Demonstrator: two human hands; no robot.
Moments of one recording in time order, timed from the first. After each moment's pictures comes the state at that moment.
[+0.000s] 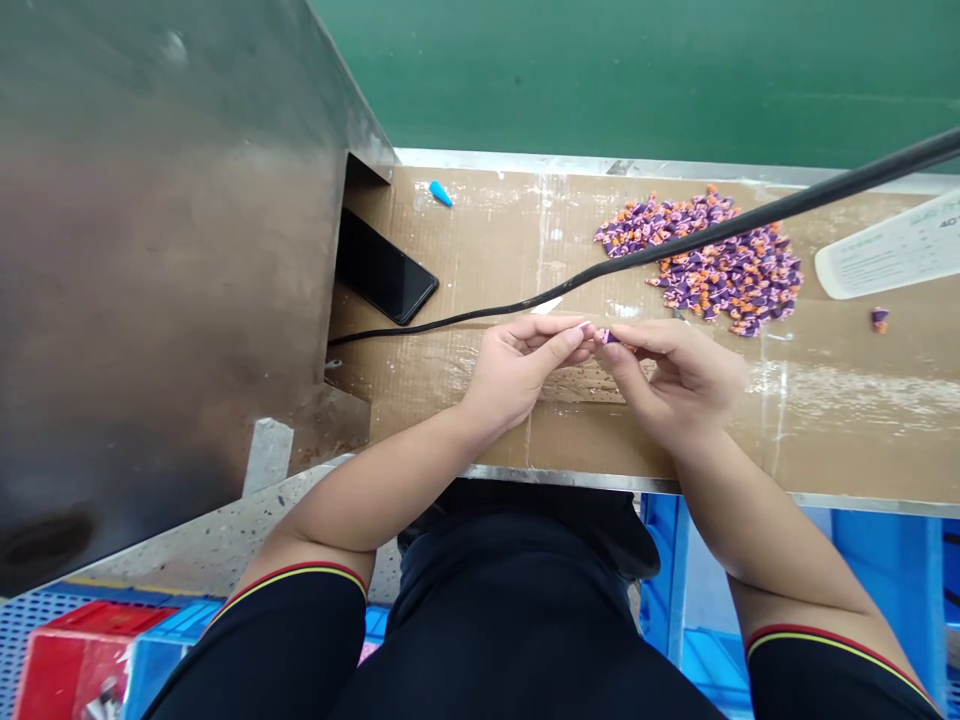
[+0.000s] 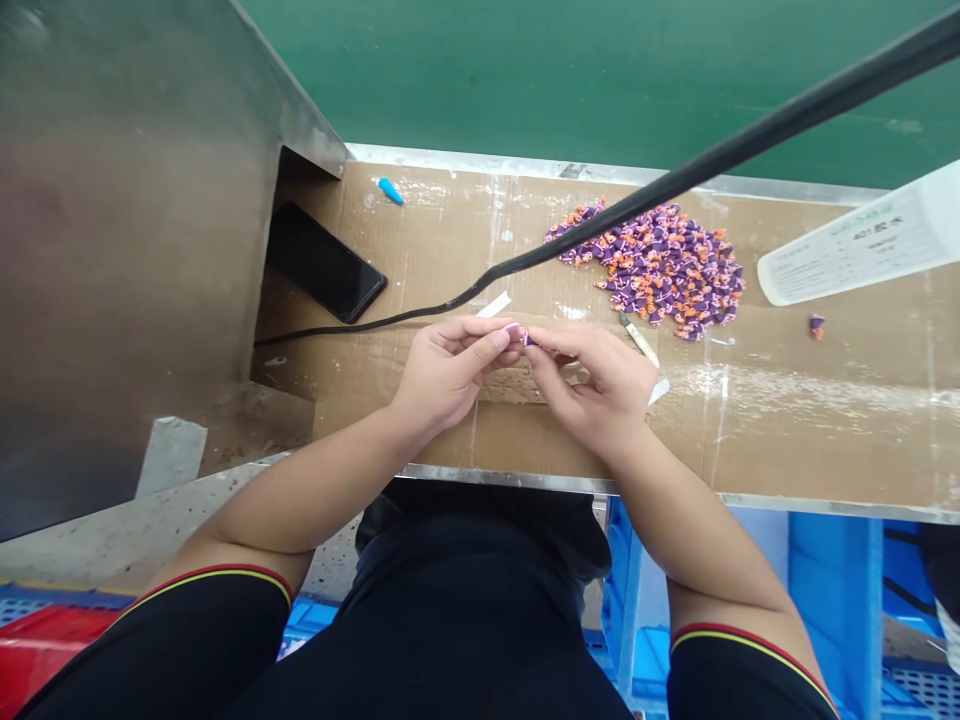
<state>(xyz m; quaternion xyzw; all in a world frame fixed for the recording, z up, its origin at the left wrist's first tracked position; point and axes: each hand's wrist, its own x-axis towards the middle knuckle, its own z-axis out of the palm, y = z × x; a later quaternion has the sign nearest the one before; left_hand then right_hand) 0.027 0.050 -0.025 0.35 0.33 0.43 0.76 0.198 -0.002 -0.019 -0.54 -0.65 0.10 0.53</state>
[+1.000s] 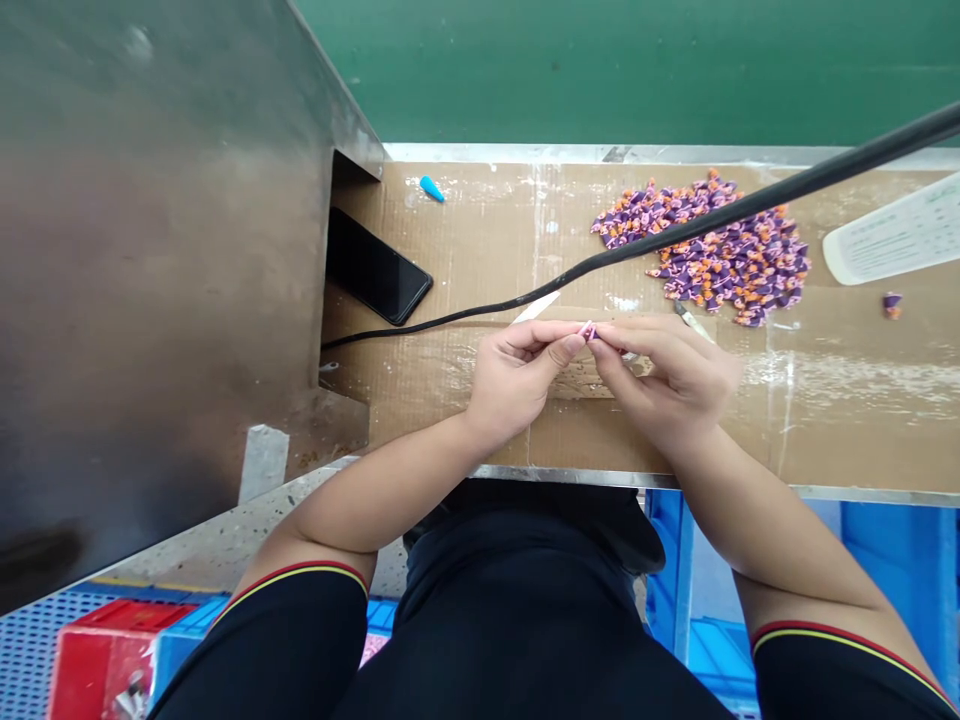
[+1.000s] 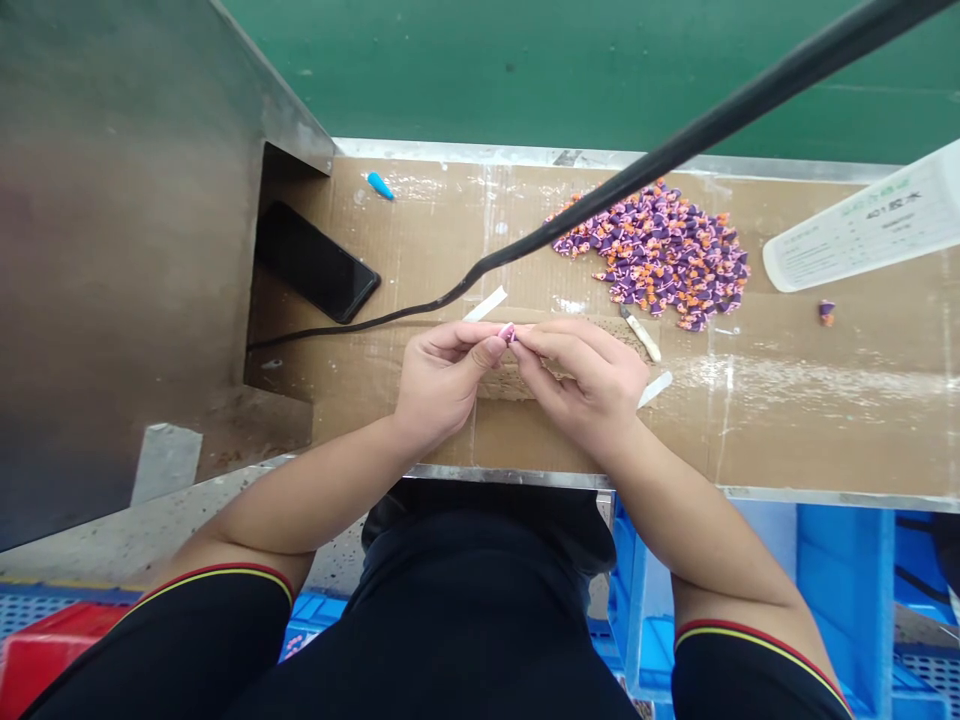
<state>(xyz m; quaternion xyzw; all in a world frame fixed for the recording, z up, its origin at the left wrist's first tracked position) 0.027 0.042 -0.024 0.43 0.36 0.46 0.69 0.190 0.002 -0.021 -0.53 -0.67 0.01 0.52</state>
